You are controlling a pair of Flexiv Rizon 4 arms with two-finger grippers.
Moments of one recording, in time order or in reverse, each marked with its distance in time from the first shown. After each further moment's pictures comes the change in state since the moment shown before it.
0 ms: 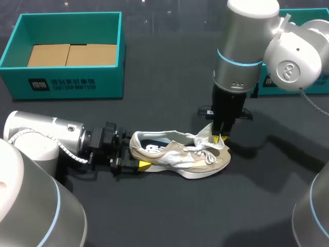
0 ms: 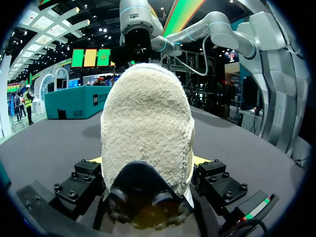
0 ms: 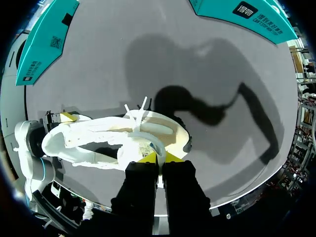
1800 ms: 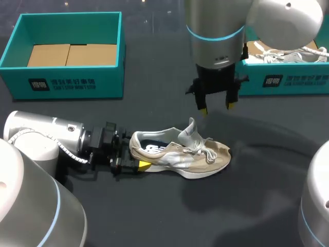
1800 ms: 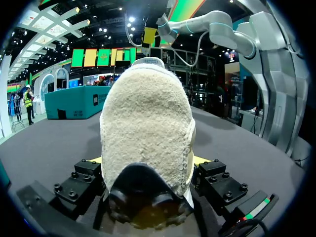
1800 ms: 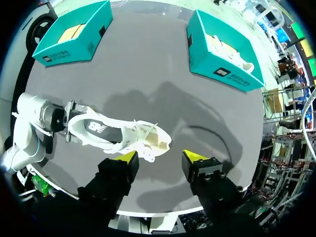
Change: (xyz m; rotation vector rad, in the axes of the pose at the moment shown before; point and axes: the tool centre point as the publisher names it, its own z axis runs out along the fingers) left arm 0.000 0.000 0.000 0.000 0.000 0.000; right arm 0.033 -0.018 -0.130 -0.261 -0.233 -0.246
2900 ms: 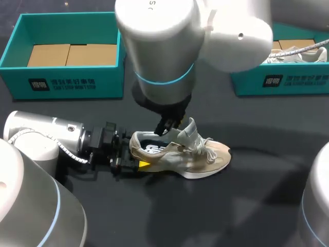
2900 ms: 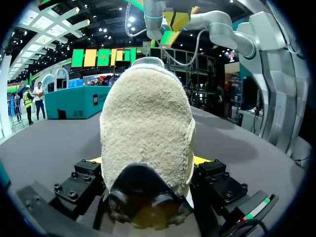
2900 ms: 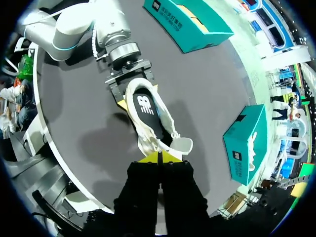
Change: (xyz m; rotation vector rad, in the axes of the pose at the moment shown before) left arm 0.000 0.000 0.000 0.000 0.000 0.000; right arm 0.093 -0.024 -0.007 -0.130 -0.047 -0.913
